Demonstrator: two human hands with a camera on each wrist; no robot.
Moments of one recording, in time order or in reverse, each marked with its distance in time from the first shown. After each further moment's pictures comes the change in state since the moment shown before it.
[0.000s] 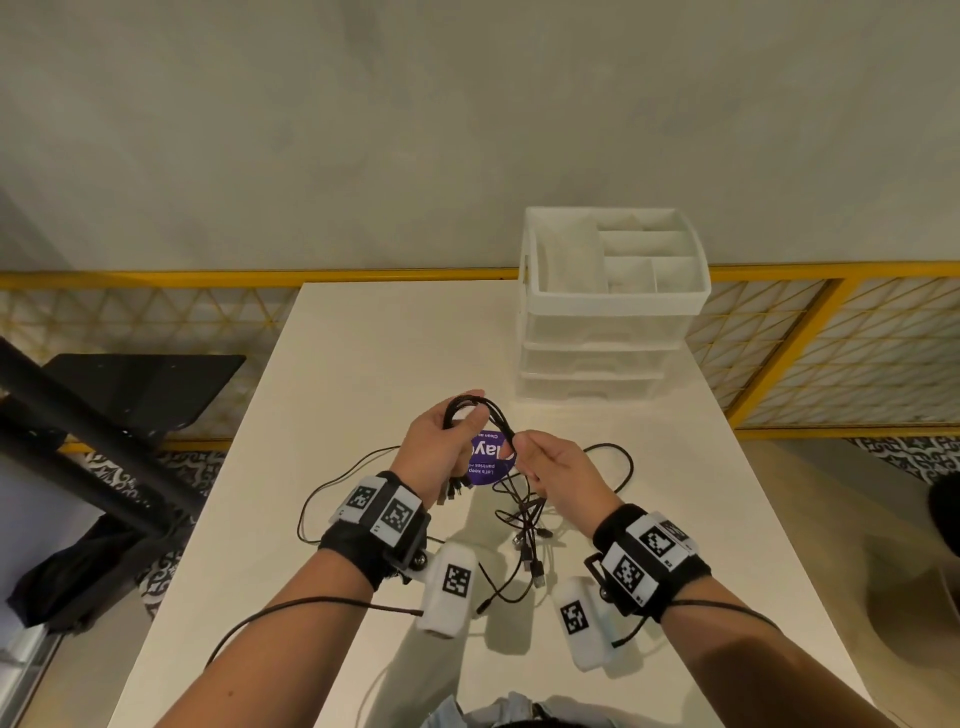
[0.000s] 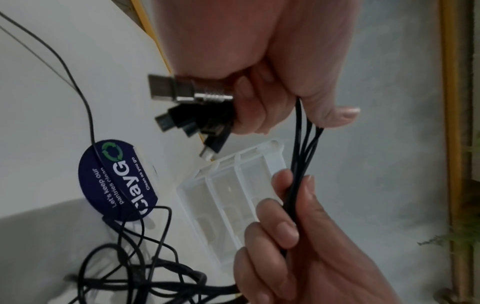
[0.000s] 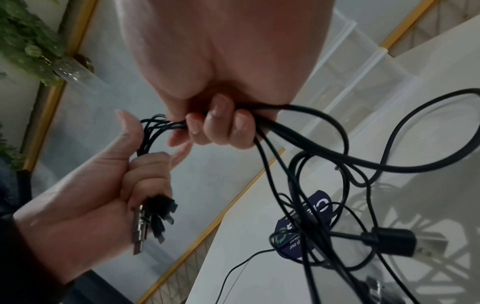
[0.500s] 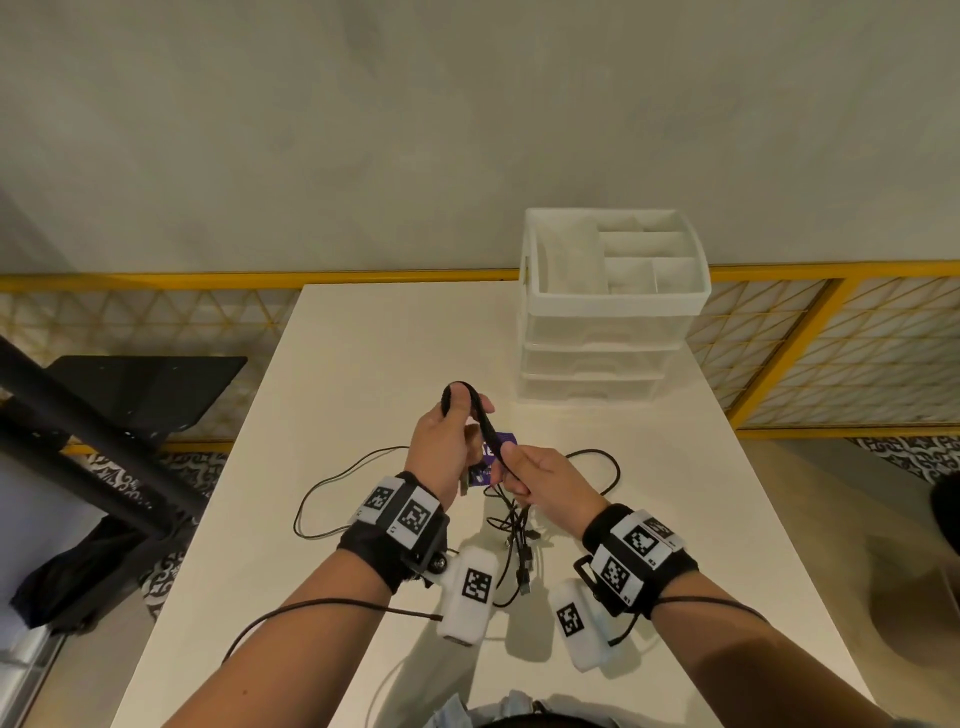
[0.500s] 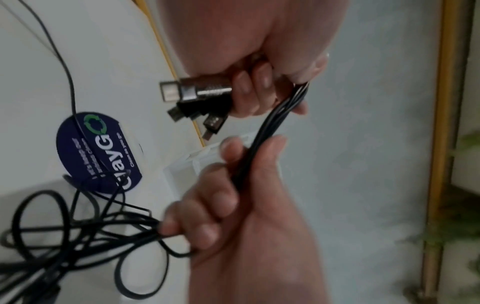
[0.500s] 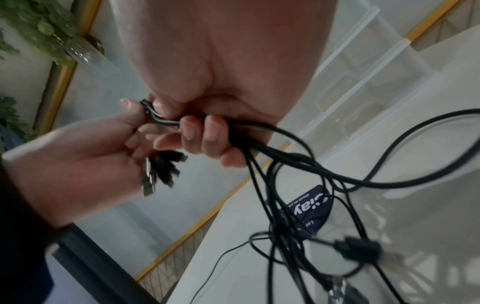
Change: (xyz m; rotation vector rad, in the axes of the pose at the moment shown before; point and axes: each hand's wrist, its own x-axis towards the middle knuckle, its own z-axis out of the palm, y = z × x) left_hand -0.009 0.010 0.018 -0.076 0.095 0.042; right_hand 0.006 0.006 0.011 -0.007 -0.133 0.065
